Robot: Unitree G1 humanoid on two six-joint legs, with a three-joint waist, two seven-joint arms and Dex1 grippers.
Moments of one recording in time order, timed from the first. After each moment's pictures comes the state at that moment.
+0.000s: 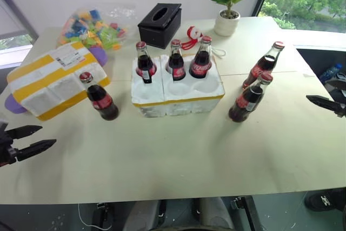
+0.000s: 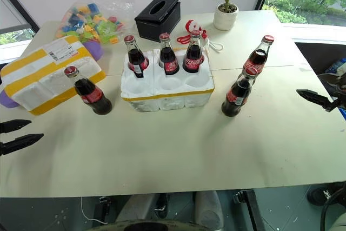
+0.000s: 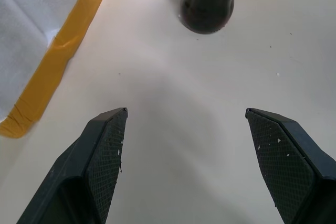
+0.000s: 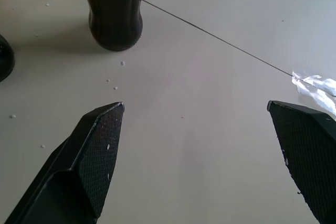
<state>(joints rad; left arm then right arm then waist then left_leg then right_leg) 0.27 1.04 0.69 0.06 -0.51 0.45 -1.24 -0.60 -1.14 -0.28 0.95 0.19 -0.02 1.23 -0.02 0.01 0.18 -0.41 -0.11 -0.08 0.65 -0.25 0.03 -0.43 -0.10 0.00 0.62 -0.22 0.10</state>
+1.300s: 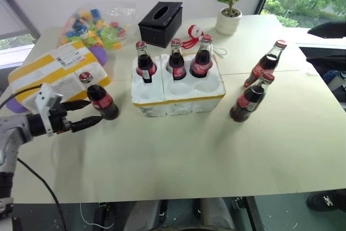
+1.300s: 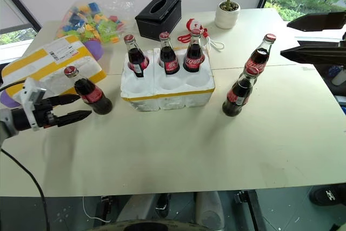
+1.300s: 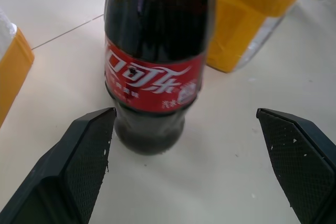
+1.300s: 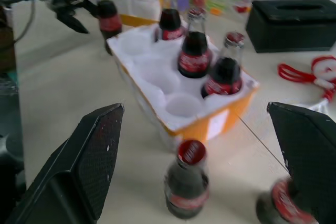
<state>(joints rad) -0.23 0.88 0.28 0.15 -0.49 0.44 -1.17 -0.80 -1.31 -0.30 0.07 0.66 0.88 1.51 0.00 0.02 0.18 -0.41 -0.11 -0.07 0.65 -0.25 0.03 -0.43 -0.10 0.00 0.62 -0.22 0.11</state>
